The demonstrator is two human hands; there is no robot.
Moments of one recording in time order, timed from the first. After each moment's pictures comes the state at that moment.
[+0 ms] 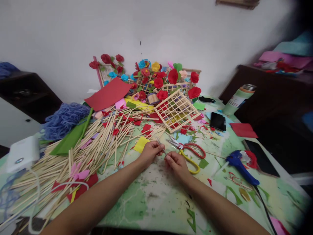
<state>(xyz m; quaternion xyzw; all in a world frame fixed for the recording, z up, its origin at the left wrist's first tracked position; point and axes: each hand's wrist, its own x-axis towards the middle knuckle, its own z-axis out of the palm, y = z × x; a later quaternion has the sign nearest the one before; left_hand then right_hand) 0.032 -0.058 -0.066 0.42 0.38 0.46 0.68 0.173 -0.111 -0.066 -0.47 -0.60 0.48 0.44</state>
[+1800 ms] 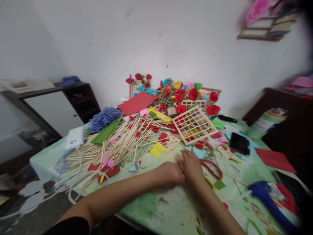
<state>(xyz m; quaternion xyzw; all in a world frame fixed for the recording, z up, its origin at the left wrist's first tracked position) 0.028 -0.096 -0.051 0.97 0.22 0.13 0.02 0.174 -0.084 -0.054 -0.57 -0.80 -0.08 0.16</state>
